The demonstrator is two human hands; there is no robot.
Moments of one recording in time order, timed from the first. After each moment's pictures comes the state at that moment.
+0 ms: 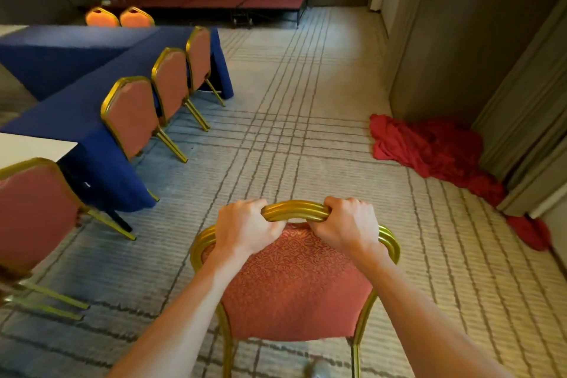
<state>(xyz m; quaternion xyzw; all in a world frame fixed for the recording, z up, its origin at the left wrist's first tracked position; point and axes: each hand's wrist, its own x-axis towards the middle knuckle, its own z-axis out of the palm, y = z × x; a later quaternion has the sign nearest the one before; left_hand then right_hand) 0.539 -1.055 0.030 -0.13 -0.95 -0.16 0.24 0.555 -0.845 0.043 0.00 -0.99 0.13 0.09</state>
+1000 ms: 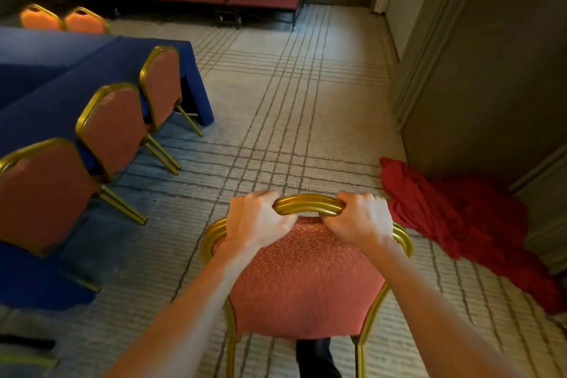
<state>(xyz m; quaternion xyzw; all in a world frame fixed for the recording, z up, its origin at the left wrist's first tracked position) -0.154 -0.978 0.036 -0.15 -0.93 -0.22 0.25 -0.134 -0.767 0.061 -0.05 -0.99 0.12 0.05</state>
